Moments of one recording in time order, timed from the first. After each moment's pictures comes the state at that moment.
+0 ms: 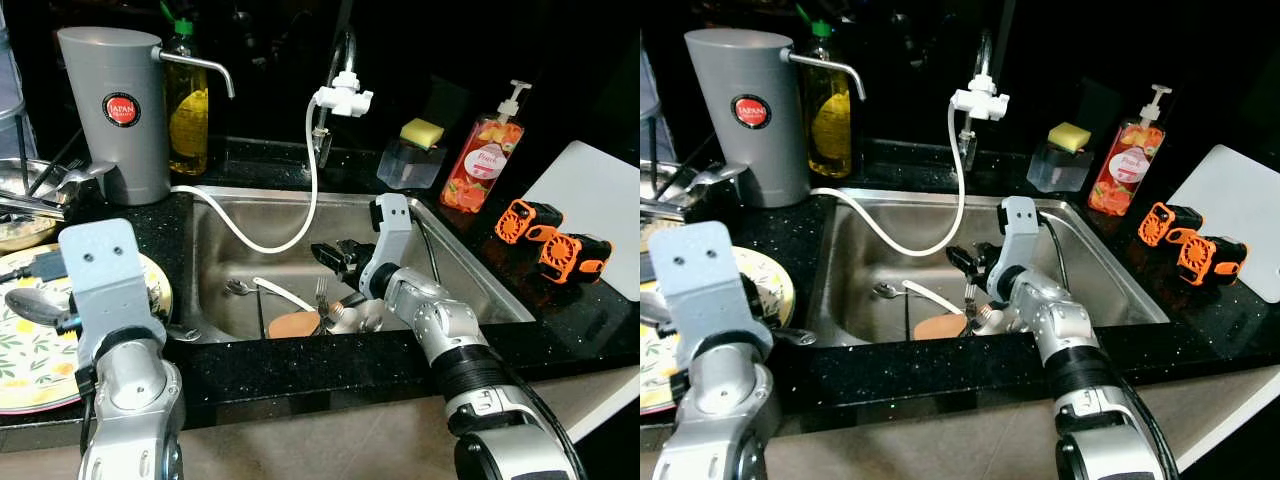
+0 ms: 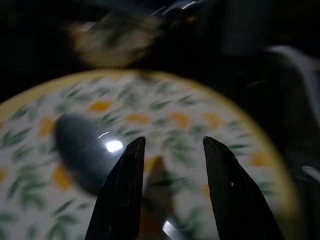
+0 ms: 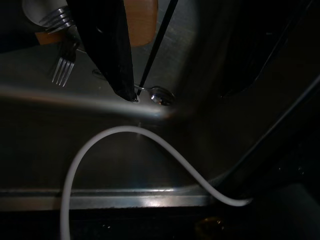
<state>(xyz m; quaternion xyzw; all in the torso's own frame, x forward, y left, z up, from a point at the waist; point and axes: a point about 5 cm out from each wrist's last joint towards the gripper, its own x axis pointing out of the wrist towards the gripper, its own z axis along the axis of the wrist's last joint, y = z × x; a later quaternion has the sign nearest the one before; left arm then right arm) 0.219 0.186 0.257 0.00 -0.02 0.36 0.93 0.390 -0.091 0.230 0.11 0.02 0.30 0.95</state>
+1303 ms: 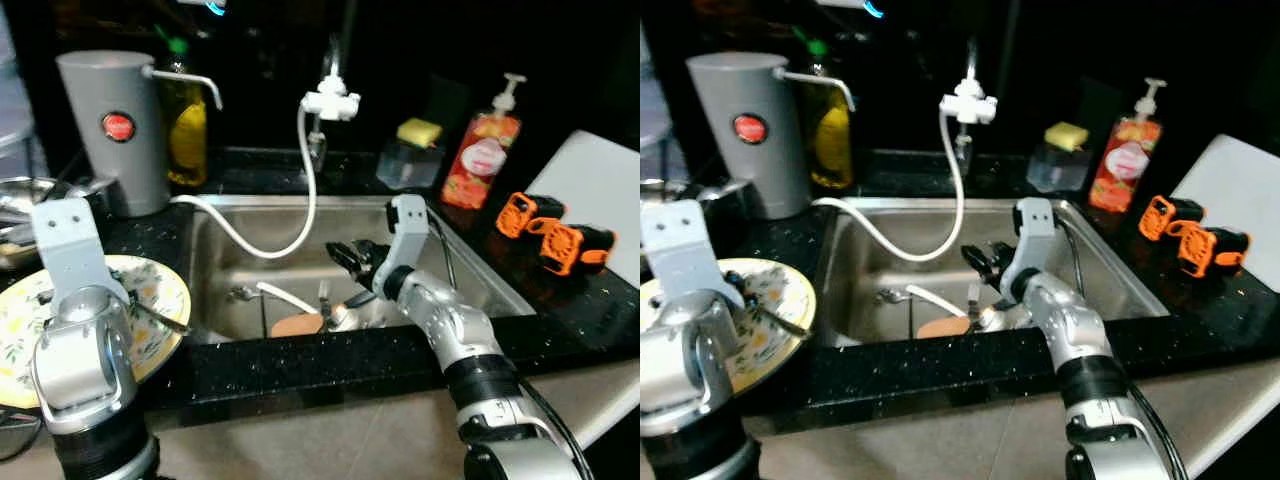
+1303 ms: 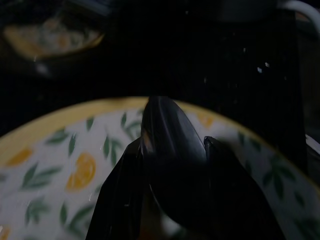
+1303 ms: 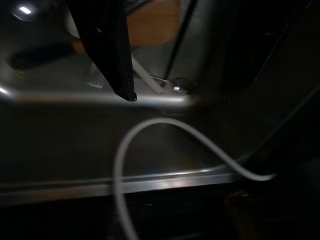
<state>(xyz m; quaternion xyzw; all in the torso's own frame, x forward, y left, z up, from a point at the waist) 0.282 0.238 0.262 -0.04 0.13 0.27 0.95 0.385 -0.121 0.227 0.12 0.01 0.25 0.96</state>
